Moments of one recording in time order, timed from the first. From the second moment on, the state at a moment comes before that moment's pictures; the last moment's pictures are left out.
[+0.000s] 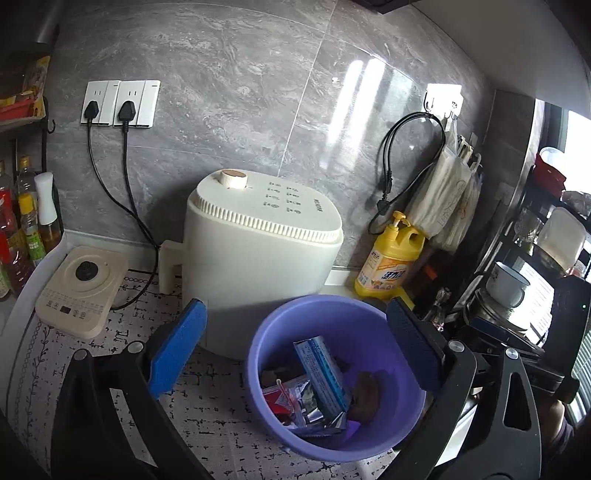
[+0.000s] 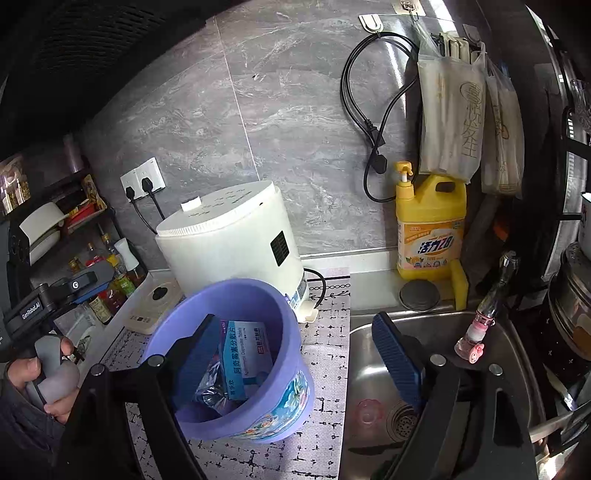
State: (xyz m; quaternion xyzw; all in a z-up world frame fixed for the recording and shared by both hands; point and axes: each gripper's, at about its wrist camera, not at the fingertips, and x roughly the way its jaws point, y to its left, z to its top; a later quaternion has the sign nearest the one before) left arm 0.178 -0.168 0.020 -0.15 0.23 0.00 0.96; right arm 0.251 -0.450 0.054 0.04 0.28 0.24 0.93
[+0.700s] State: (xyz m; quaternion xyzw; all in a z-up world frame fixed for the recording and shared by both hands) left arm 0.125 -0.063 0.045 -0.13 0.23 0.02 0.96; right arm 0.233 -0.365 0.067 0.07 0.31 0.22 0.92
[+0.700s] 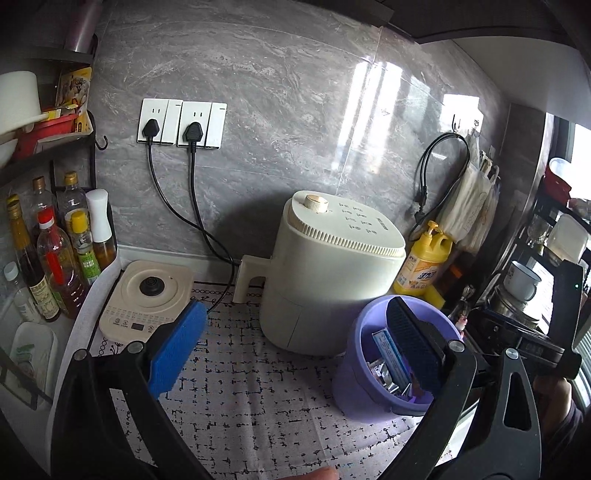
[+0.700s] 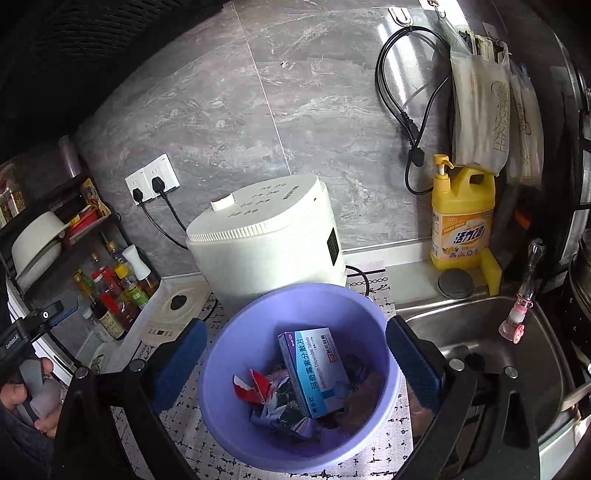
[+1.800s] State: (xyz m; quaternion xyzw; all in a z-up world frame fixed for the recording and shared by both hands) left arm 0.067 0.064 0.060 -0.09 0.22 -0.04 0.97; right arm 0.146 -0.234 0.077 0.07 0.28 0.16 0.94
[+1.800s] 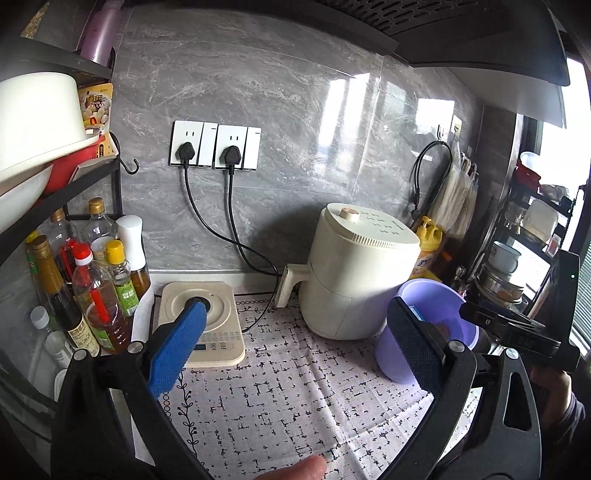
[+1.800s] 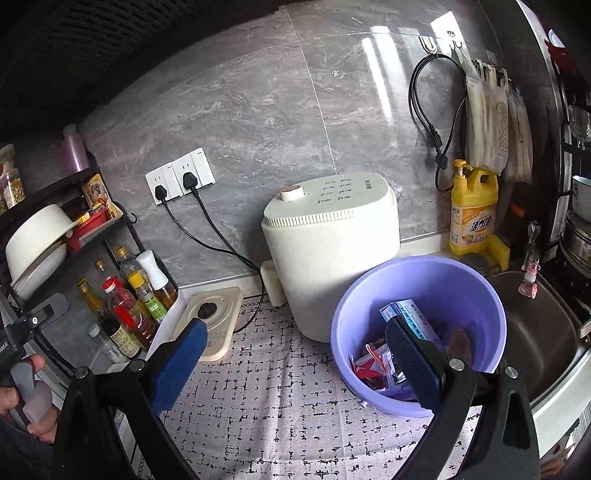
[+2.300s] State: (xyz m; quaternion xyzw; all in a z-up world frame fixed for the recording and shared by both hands) left arm 0.058 0.071 0.058 -0.10 0.22 -0.04 0.97; right arm 0.135 -0.223 0.084 0.05 0.28 0.15 0.95
